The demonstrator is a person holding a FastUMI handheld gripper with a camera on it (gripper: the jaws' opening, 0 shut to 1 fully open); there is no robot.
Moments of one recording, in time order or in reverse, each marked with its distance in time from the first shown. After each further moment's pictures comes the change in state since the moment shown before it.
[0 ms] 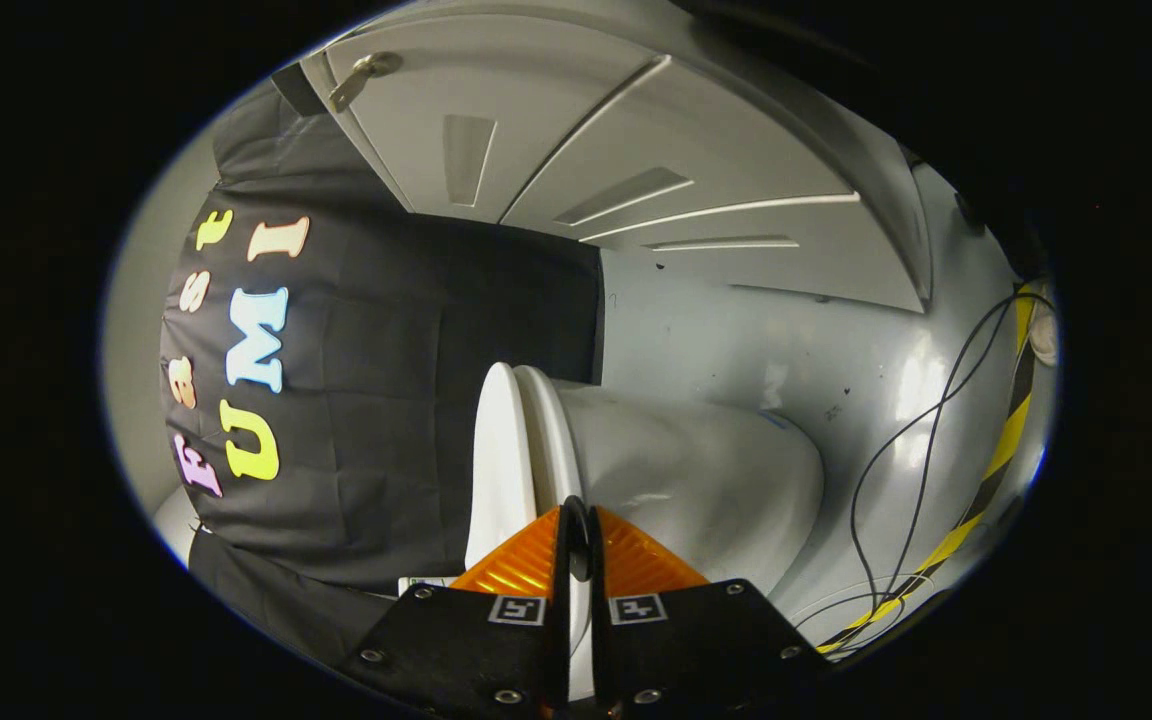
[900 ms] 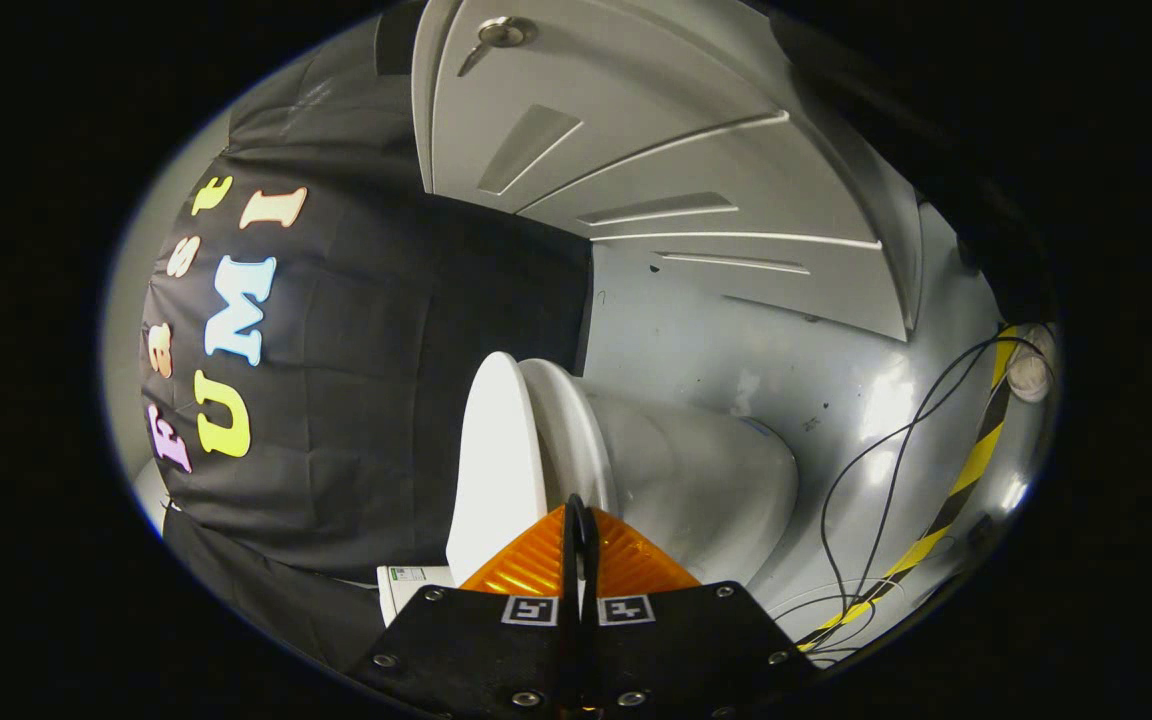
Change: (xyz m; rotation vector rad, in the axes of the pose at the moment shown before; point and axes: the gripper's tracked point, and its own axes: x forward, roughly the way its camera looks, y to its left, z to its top) arm -0.011 0.026 0.003 -0.117 0.026 -0.111
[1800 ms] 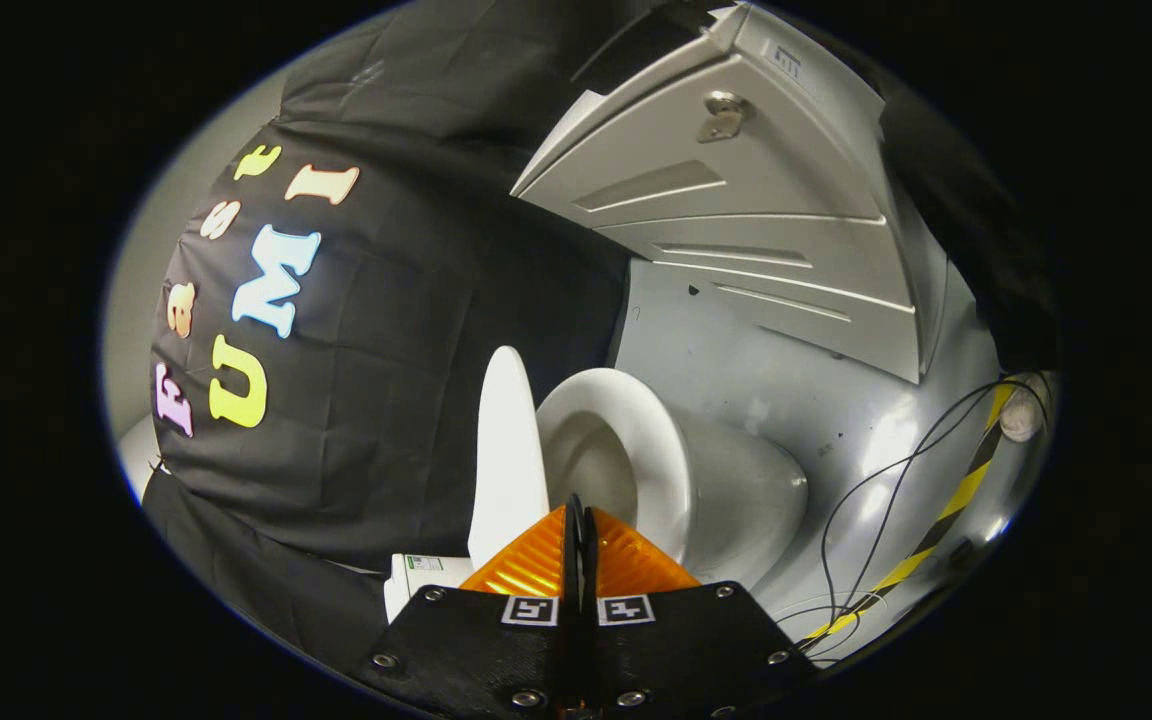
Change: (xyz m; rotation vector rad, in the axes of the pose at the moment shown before) arm -0.032 0.064 0.004 -0.111 -0.027 0.046
